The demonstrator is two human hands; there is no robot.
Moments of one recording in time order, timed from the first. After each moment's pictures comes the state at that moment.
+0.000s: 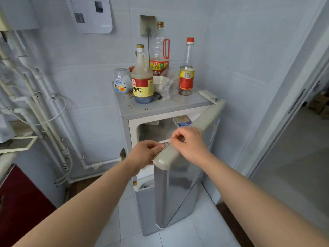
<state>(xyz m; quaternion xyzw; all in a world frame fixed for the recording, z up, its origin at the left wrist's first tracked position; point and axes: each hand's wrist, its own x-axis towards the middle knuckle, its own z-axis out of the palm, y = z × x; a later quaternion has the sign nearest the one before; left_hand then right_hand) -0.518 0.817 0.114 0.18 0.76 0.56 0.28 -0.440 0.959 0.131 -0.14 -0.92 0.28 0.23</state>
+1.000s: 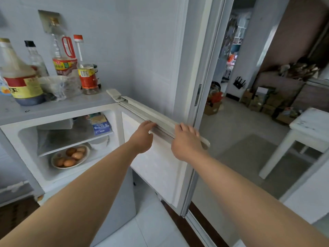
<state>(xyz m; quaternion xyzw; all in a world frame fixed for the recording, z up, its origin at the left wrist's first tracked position) -0.340 1.112 0.122 0.44 0.82 0.35 0.11 -0.202 1.190 0.147 -0.35 -0.93 0.05 0.10</state>
